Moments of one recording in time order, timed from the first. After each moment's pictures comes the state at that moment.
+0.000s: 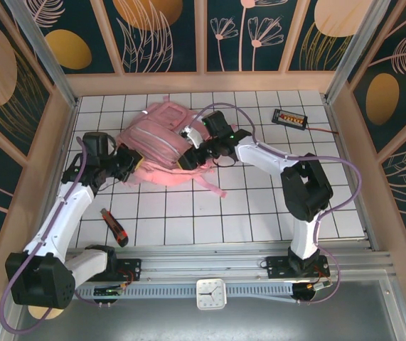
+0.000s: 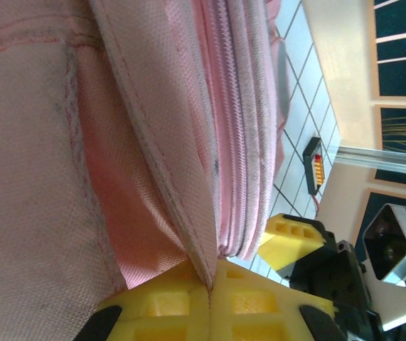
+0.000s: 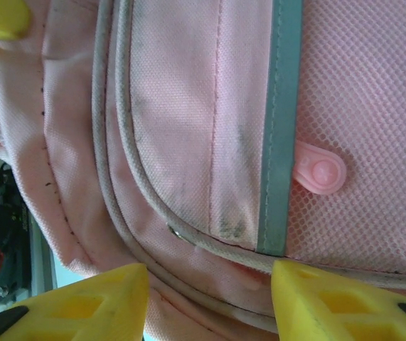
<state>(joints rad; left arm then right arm) -0.12 1.11 0.91 -0.53 0.44 -1.09 0.68 1.89 1.44 -0.37 -0.69 -0.03</state>
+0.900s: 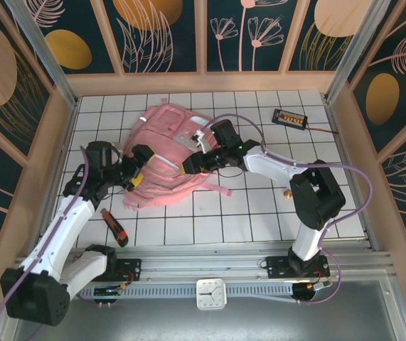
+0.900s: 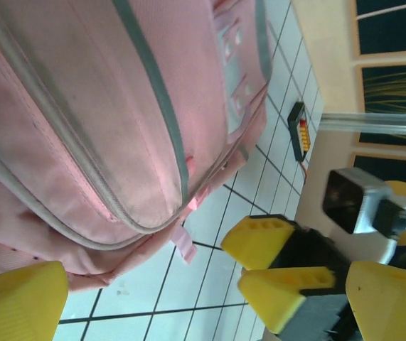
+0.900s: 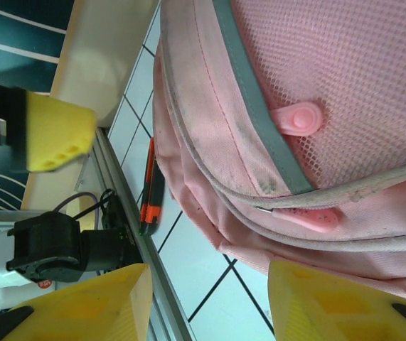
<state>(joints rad) -0.21 1.01 0.77 -0.43 0.46 -1.13 0.66 1.77 1.23 -0.25 -0.79 0.42</state>
